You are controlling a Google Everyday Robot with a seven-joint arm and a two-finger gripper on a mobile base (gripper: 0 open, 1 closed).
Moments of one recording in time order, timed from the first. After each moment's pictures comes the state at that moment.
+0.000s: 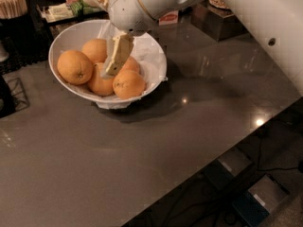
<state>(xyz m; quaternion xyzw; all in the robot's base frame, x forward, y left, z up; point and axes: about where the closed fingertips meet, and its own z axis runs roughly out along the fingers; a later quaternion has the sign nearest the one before) 0.559 0.117 0.996 -0.76 0.45 0.18 0.43</state>
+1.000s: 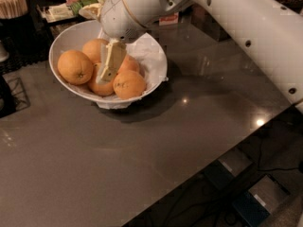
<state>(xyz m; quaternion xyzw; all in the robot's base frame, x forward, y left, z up) 0.569 0.132 0.969 -0.77 0.46 0.19 0.40</state>
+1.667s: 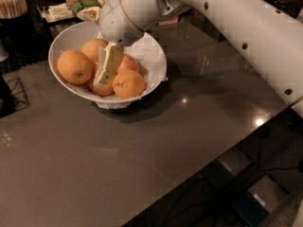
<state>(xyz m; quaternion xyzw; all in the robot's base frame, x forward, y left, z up) 0.569 0.139 0.962 -0.76 0.46 0.21 0.41</state>
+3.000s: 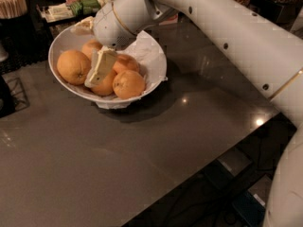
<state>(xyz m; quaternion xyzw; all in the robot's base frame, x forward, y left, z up) 0.576 0.156 0.942 -0.77 0.45 0.23 0.38</state>
